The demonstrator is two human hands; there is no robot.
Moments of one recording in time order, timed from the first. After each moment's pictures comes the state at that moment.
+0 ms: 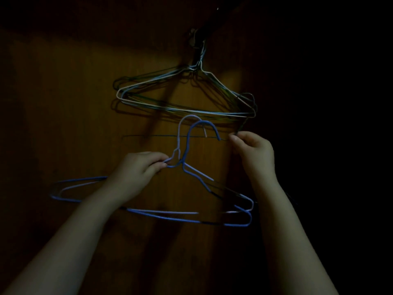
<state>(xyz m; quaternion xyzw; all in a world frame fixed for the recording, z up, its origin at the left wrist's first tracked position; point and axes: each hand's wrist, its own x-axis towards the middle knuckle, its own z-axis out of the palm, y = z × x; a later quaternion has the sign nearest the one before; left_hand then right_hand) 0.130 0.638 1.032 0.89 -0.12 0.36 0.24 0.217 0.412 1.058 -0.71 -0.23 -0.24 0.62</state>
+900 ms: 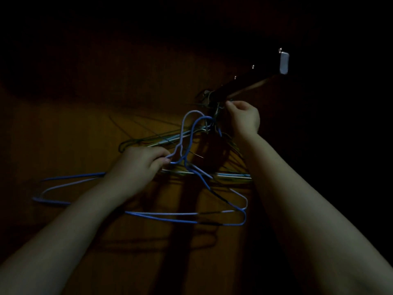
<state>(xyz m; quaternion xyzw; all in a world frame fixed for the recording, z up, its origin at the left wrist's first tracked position) 0.200 0.688 1.160 0.86 -0.10 0.49 0.11 0.357 0.518 1.245 -0.64 -0.22 -0.29 0.67</state>
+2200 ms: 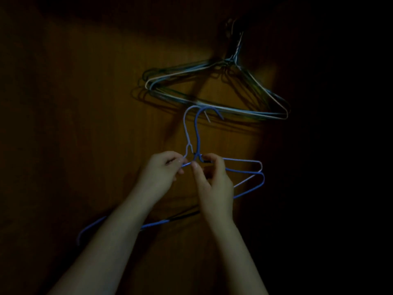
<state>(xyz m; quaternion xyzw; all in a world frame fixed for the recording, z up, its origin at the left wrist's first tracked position) 0.126 0.633 1.024 0.79 0.05 0.31 0.52 0.173 0.525 0.990 -0.75 -0.27 -0.23 0.55</state>
